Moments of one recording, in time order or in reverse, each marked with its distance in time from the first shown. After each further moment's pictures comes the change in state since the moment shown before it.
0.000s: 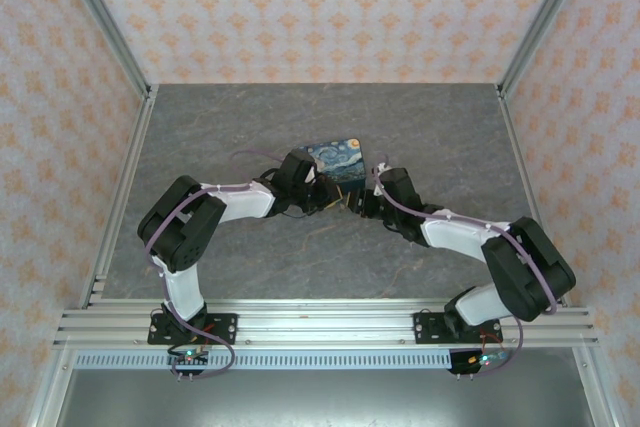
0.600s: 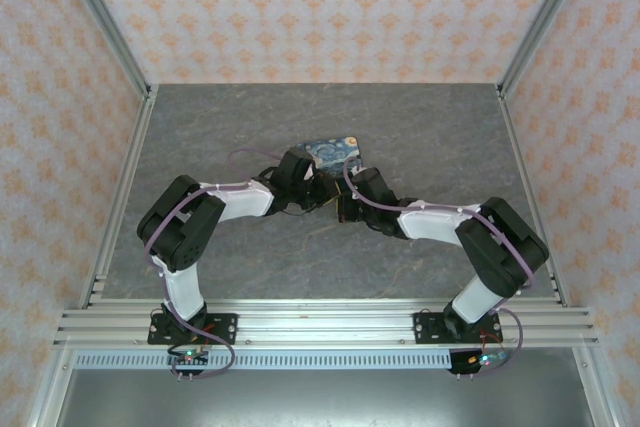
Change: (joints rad) left arm 0.009 0.000 0.002 0.018 -0.027 -0.004; right arm 0.116 0.171 0.138 -0.068 0.089 -0.075
